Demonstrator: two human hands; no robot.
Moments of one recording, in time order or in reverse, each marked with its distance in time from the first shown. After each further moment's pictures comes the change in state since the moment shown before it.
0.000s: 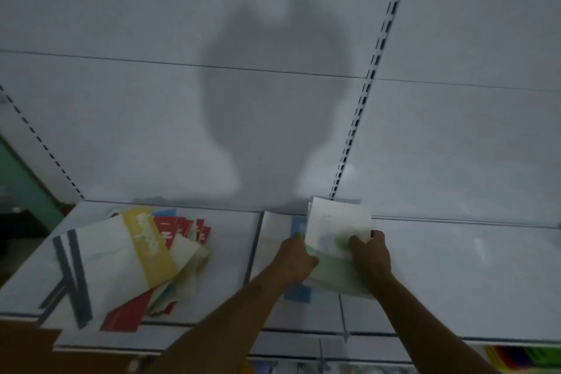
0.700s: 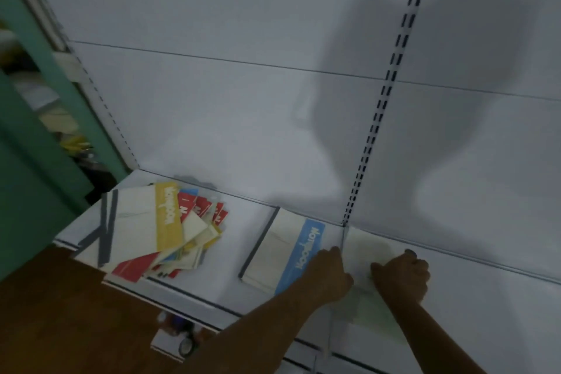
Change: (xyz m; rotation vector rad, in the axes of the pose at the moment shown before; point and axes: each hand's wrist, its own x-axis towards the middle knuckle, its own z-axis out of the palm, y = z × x) left_hand 0.009 0.053 0.069 0.279 0.121 -0.087; right_hand 0.061 0.020 -0.029 -0.474 0.003 -0.070
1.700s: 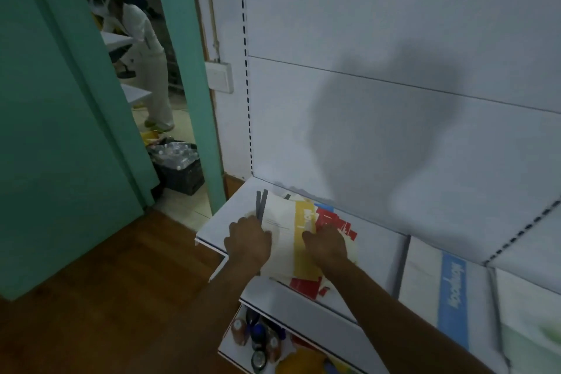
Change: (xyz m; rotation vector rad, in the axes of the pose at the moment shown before) left_hand -0.116 -0.344 -0.252 -0.003 0.572 -0.451; right_hand -0.258 -0.299 0.201 0.167 -0.376 -0.421
